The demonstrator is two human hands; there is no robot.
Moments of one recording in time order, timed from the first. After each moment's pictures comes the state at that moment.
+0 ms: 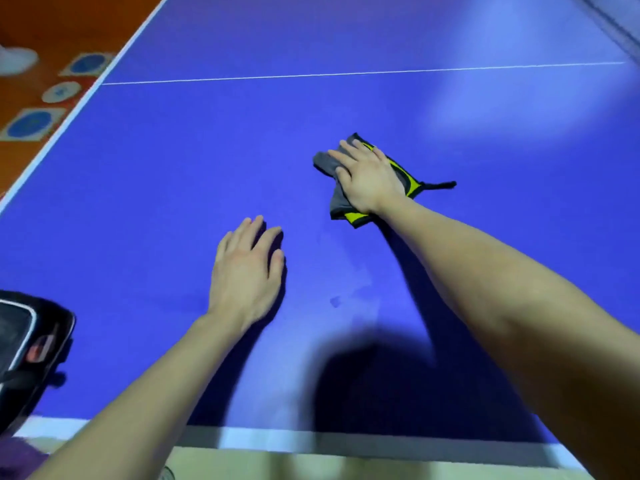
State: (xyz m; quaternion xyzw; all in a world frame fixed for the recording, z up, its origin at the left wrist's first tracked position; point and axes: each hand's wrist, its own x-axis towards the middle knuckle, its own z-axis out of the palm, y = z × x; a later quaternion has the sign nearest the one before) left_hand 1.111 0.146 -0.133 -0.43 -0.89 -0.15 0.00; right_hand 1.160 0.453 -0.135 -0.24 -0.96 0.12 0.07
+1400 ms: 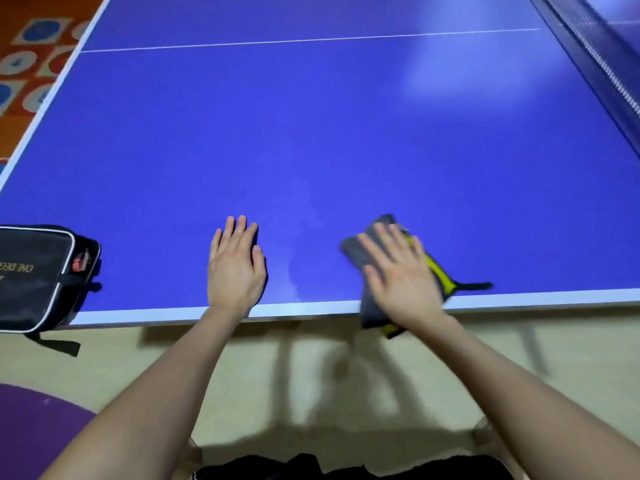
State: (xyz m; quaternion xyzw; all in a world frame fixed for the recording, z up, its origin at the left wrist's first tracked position) left_hand 1.205 0.065 -0.157 -0.39 -0.90 -0.19 0.01; right_hand 1.470 0.255 -0.146 -0.31 -0.94 0.07 0.10
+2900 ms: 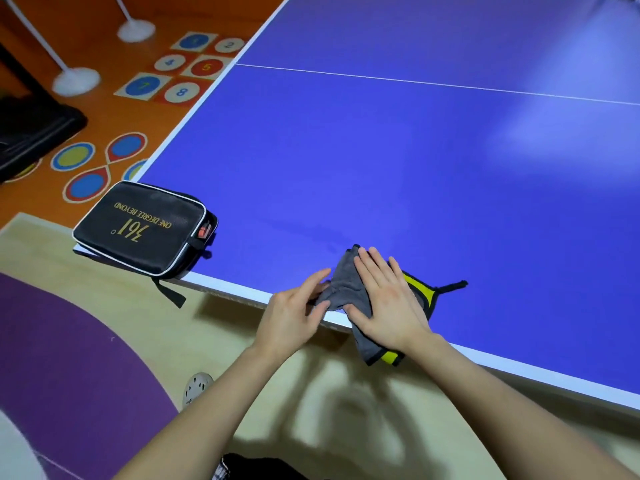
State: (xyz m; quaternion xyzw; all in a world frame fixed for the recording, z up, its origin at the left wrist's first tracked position) left_hand 1.242 -0.031 -0.128 -0.39 -0.85 -0.35 -0.04; right_hand 1.350 0.178 -0.144 -0.10 -0.98 0.15 0.06
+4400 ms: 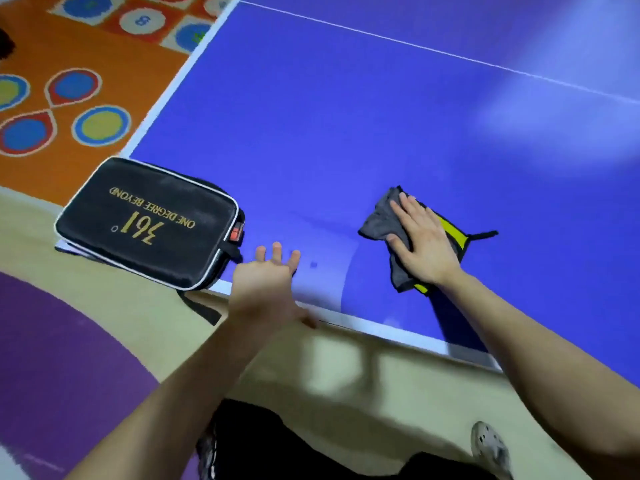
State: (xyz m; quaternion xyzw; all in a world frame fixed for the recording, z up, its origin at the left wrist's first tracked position) left_hand 1.113 -0.080 -0.069 -0.38 -0.91 0.11 -0.16; right_hand 1.234 0.224 -0.135 -0.18 -0.97 0.15 0.04
